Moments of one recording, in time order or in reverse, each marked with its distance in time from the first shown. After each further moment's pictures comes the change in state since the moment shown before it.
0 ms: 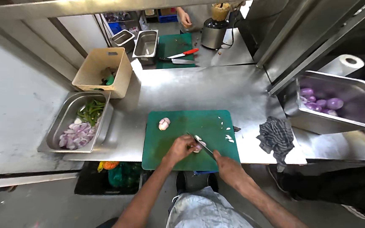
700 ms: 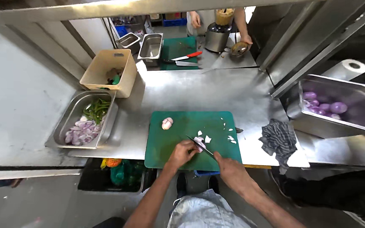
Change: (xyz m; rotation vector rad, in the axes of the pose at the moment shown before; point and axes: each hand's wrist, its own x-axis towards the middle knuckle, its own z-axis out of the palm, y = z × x) left_hand -0.028 -0.002 0.020 0.008 0.148 -0.014; right_hand -0.022 -0.013 -0.008 -0.075 0.045 -0.017
